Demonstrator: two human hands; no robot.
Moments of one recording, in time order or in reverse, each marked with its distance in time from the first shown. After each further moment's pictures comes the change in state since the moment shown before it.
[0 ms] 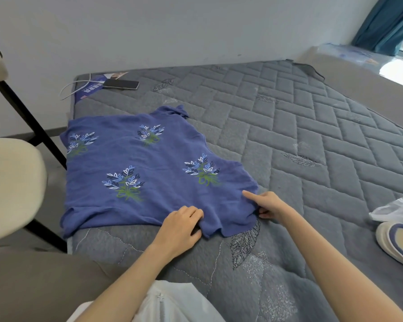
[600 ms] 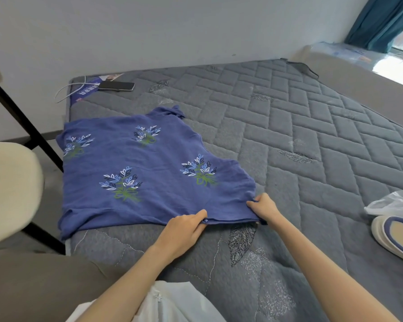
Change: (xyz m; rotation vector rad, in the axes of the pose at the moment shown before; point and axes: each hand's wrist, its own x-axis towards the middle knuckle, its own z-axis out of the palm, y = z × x) left_hand 0.001 0.019 -0.002 -0.183 -0.028 -0.035; right_hand -0.013 0.016 0.014 -0.268 0.193 -0.155
